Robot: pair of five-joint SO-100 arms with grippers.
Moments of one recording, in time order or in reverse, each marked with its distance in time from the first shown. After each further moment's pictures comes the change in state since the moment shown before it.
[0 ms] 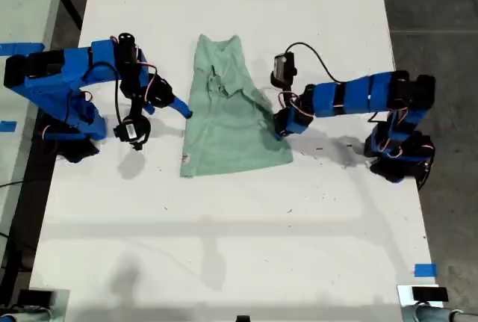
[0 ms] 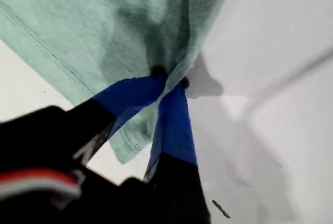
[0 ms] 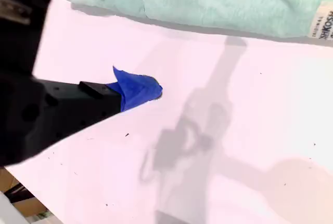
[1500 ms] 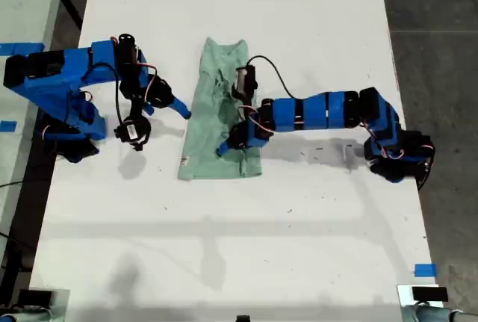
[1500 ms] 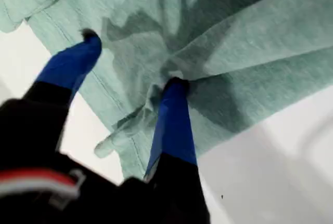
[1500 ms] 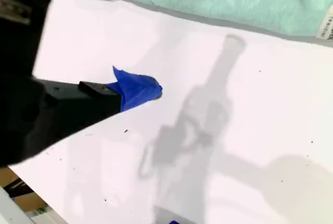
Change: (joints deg) arm 0 0.3 0.0 0.5 0.2 -1.1; arm 1 -9.8 -33.2 -52.9 12.9 10.9
